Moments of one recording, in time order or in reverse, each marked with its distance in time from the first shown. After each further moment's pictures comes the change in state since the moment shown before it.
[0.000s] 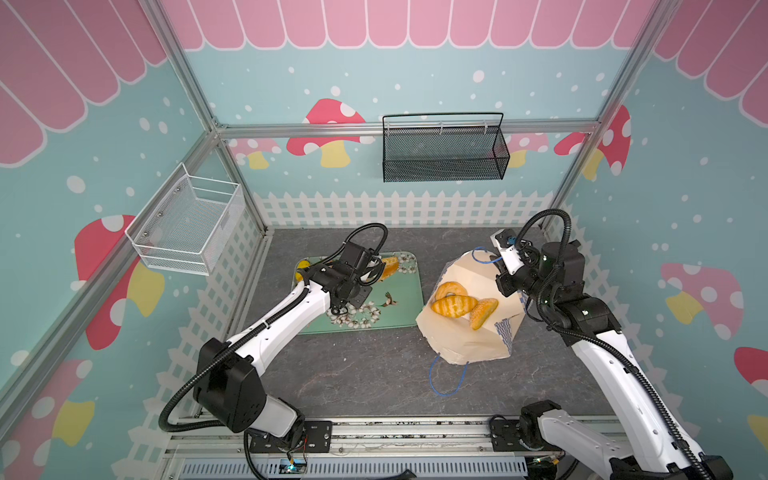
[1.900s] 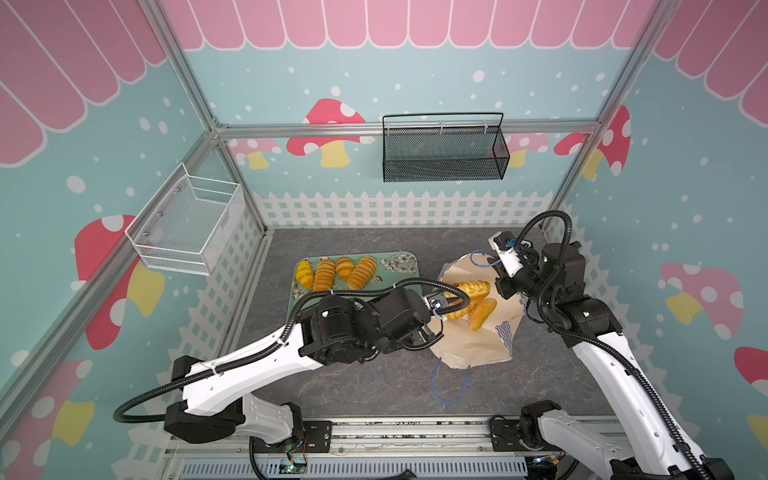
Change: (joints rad) left arm -0.748 -0.142 0.415 -0.408 -0.305 0.056; right arm 0.000 -0.009 -0.003 -0.013 -0.044 -0.015
